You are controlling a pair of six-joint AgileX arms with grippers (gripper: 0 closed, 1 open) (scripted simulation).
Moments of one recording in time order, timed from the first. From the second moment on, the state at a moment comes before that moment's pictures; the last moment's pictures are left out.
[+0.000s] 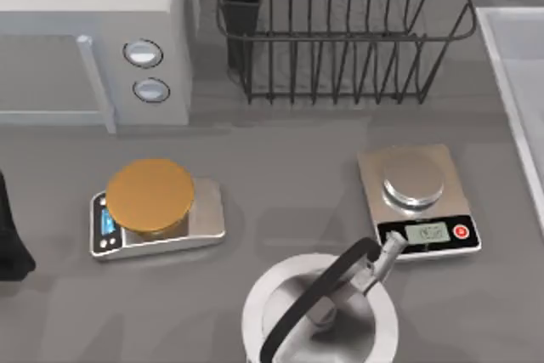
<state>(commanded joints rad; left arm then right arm) 0.00 0.00 0.00 0.00 0.00 0.00 -0.20 2.49 2.14 -1.22 0.01 -0.18</state>
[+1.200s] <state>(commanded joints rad) 0.00 0.00 0.00 0.00 0.00 0.00 -0.20 2.65 1.94 -0.86 0.01 -0.18</state>
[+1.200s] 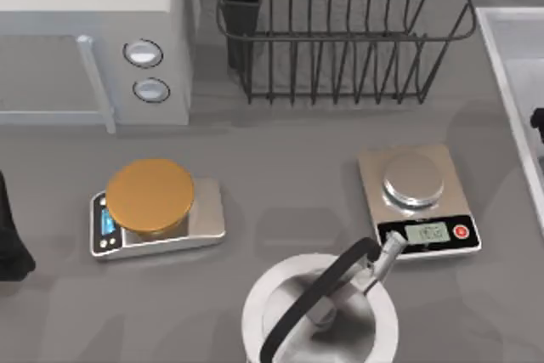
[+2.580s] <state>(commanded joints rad) 0.00 0.00 0.00 0.00 0.00 0.00 -0.20 2.52 2.20 -1.23 0.00 -0.17</state>
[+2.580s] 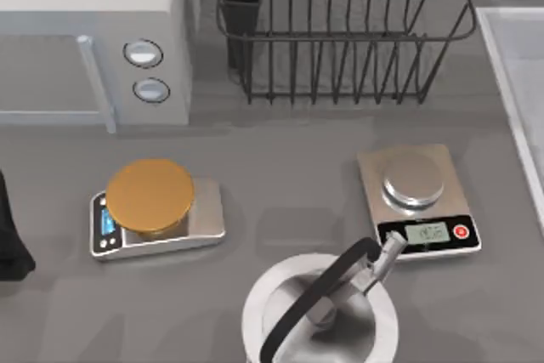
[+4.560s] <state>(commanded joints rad) 0.00 0.00 0.00 0.00 0.00 0.00 0.25 1.91 1.65 -1.30 0.01 0.28</state>
